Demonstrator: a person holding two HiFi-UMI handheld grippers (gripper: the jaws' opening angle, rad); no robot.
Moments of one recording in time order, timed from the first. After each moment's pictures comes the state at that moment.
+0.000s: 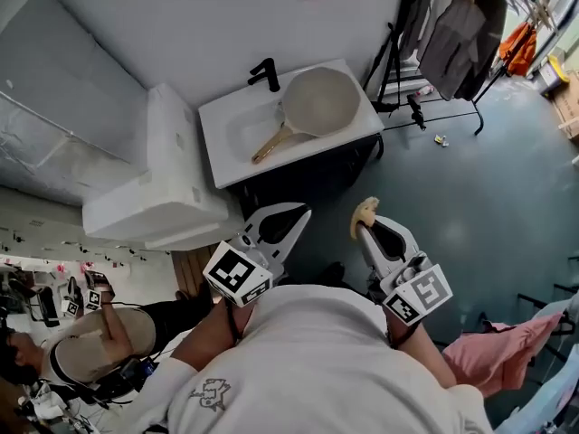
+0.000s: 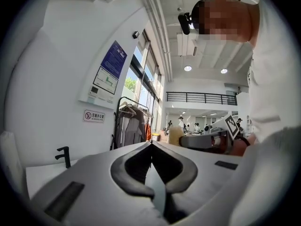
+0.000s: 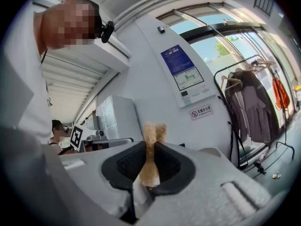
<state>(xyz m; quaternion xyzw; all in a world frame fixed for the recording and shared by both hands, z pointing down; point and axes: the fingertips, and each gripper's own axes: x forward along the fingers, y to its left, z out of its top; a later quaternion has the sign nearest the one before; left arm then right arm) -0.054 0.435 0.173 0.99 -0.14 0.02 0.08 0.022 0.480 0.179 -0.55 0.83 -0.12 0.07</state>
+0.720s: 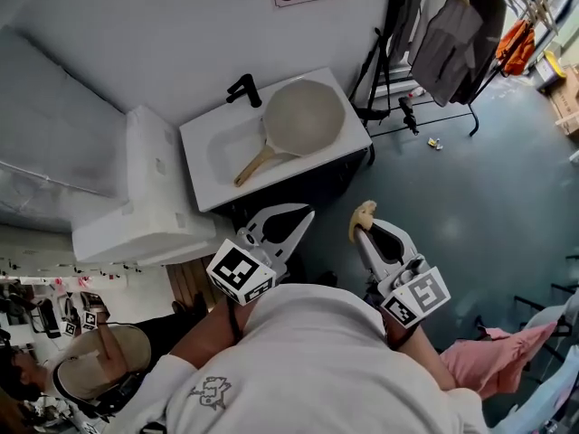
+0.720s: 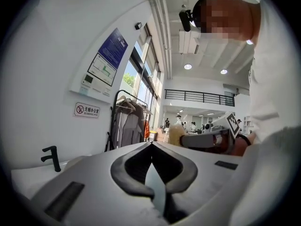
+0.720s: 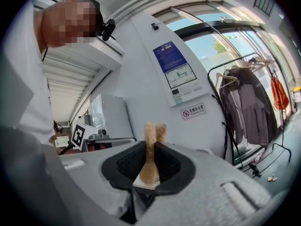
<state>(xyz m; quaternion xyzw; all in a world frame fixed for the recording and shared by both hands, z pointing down) 0.031 0.367 0.197 0.99 -0.12 0.03 0.10 0.096 0.414 0.196 -0.56 0.82 -0.13 0.06</state>
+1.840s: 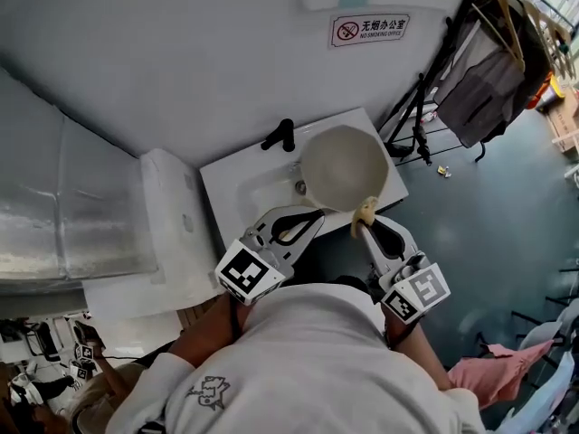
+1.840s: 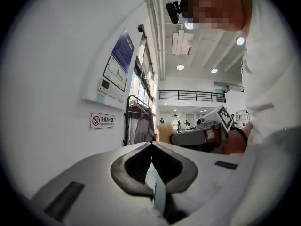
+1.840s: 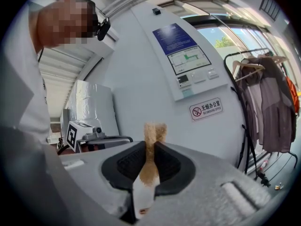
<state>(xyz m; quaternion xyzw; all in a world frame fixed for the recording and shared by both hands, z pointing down) -0.045 0.131 0.194 1.00 -0.07 0.03 0.05 0.015 0.160 0.192 -0.58 0.80 -0.13 0.04</state>
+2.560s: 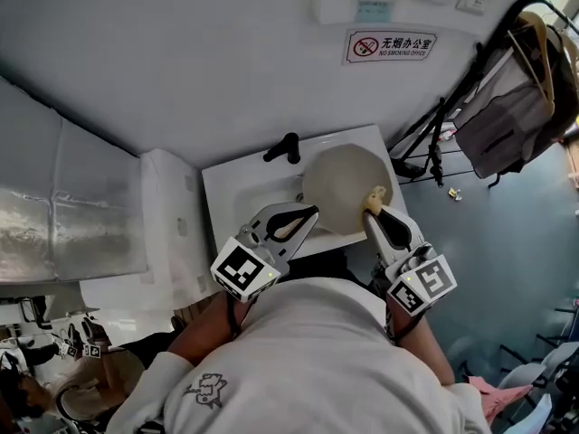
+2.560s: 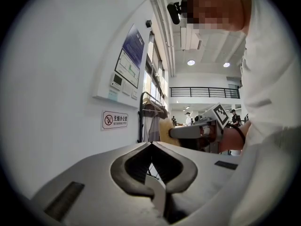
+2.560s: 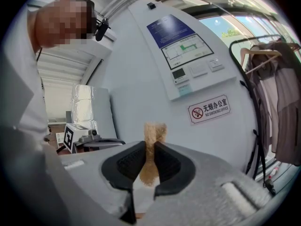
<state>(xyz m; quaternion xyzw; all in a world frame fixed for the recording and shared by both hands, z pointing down) -0.002 0.056 0.204 0.99 -0.15 0.05 0.06 0.082 0.072 0.198 -0.53 0.84 -0.13 0.04</state>
